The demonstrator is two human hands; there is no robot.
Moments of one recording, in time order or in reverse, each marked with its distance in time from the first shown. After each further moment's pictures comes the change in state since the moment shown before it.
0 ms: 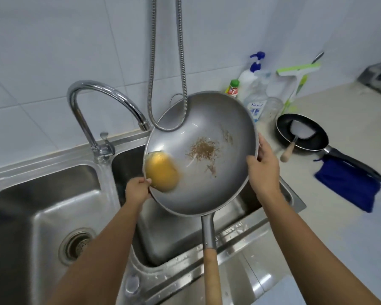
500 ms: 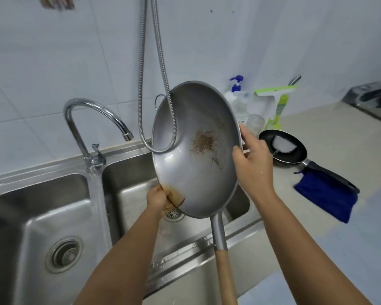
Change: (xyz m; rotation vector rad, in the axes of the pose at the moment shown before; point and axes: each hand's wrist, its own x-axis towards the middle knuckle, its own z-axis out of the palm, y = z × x) left_hand -0.056 0.011 0.098 -0.409 -0.147 -0.077; right_hand -0.012 -0.063 -0.054 -0.267 0.020 -0.304
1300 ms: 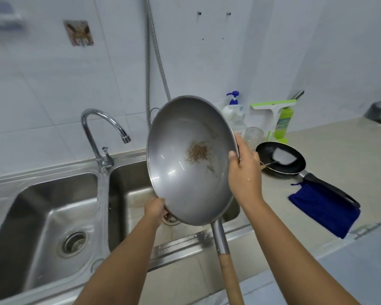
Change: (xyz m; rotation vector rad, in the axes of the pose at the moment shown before) left_hand -0.070 -0.015 0.025 -0.031 0.187 0.019; right_hand -0.004 0.043 -0.053 0.074 -0.091 -0.068
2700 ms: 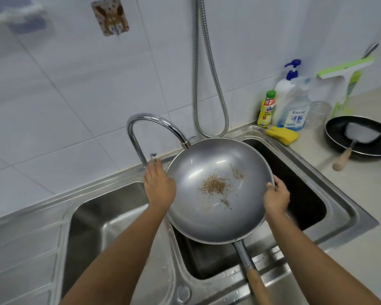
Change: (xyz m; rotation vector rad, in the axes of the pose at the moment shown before) left_hand 0.110 0.133 -0.125 1.289 0.299 0.875; right_hand -0.015 0.098 0.216 0.357 0.264 0.756
